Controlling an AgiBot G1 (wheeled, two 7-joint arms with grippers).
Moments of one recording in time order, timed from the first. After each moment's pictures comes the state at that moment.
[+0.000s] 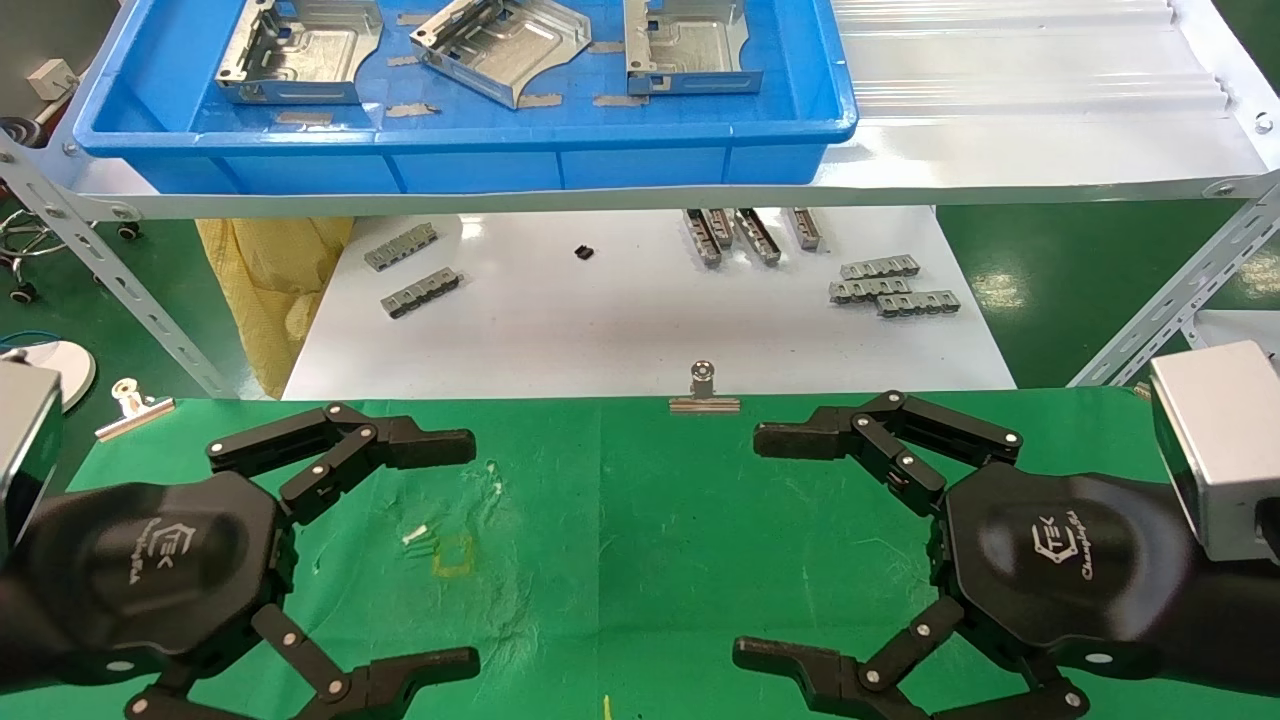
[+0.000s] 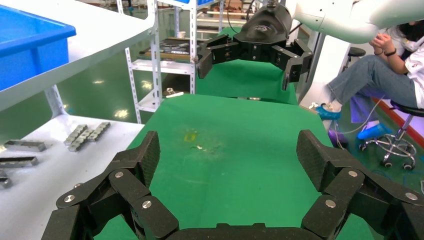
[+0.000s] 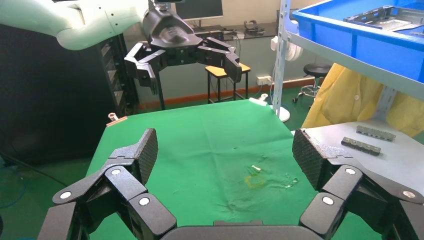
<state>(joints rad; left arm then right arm) -1.08 0.61 0.28 -1.28 0.73 1.50 -0.19 1.09 -0.59 -0.34 1.27 -0.69 -1.47 0.15</state>
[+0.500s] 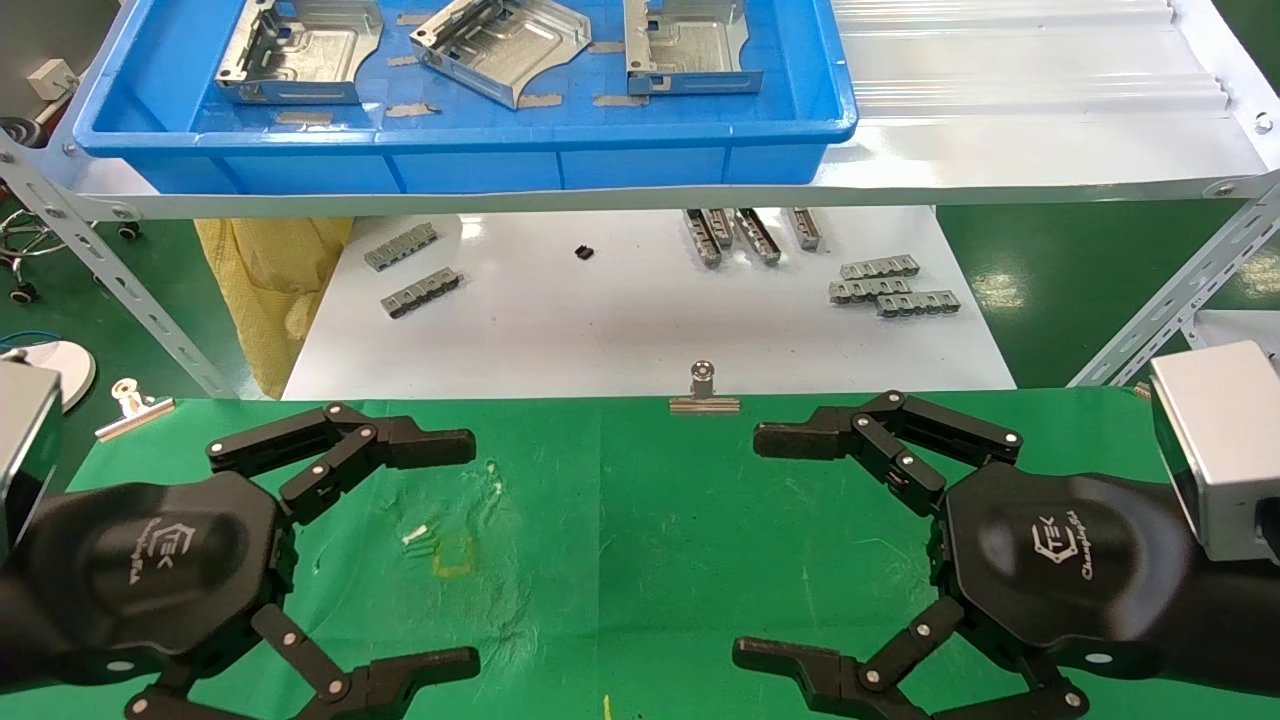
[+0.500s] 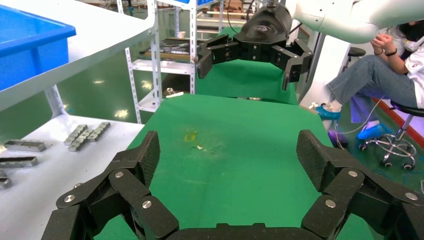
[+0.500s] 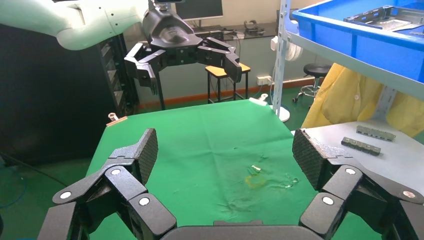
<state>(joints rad) -1.08 0.61 0.28 -1.28 0.73 1.50 -0.19 1.09 -0.59 -0.34 1.27 -0.69 -1.47 0.15</state>
